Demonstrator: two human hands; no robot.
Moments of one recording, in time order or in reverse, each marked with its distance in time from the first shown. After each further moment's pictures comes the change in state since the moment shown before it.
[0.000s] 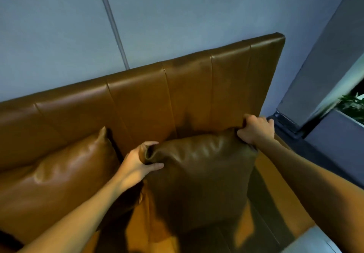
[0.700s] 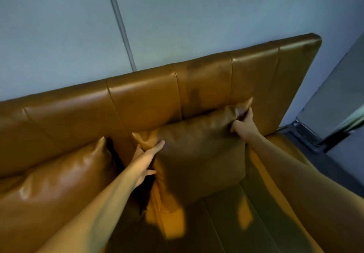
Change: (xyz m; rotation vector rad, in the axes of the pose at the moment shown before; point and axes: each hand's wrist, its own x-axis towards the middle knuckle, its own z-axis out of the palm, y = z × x) left_hand 0.097 -0.033 0.004 -0.624 0.224 -0.504; right_hand 0.088 -0.056 0.038 0.882 -0.253 0.202
